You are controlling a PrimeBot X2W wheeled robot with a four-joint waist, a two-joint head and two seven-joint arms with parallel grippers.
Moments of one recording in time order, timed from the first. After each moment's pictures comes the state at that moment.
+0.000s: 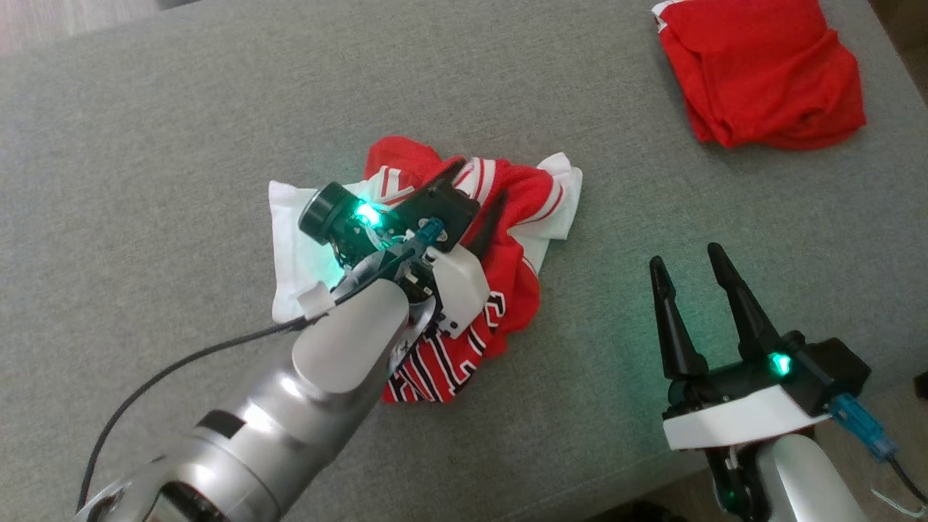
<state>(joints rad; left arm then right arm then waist) -0.83 0.05 -0.93 0.73 -0.38 0.07 0.04 -0.05 -0.07 0.19 0.10 0.20 0.13 -0.26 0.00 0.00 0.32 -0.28</state>
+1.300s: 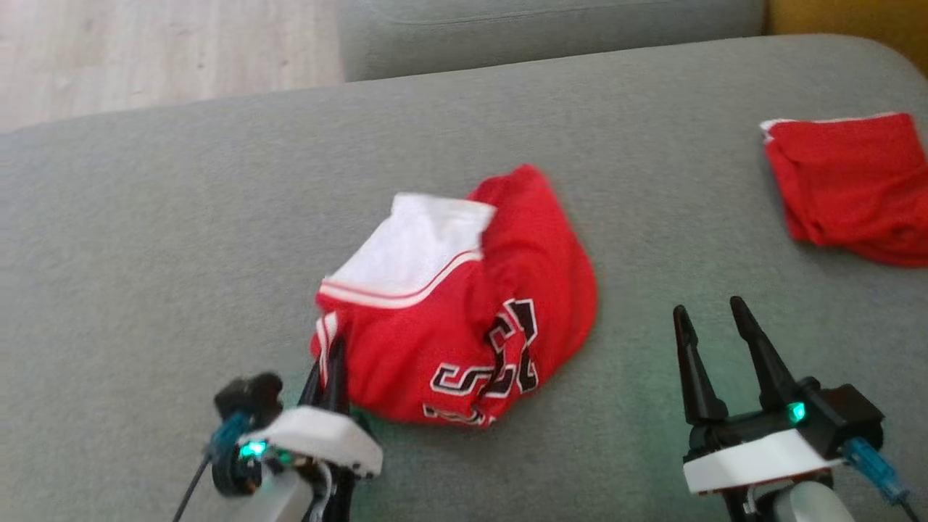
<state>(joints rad) -0.30 0.13 -0.63 0.59 -0.88 0.08 -0.25 0.05 -0.07 0.13 0.11 0.18 0.13 -0.26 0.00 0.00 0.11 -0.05</state>
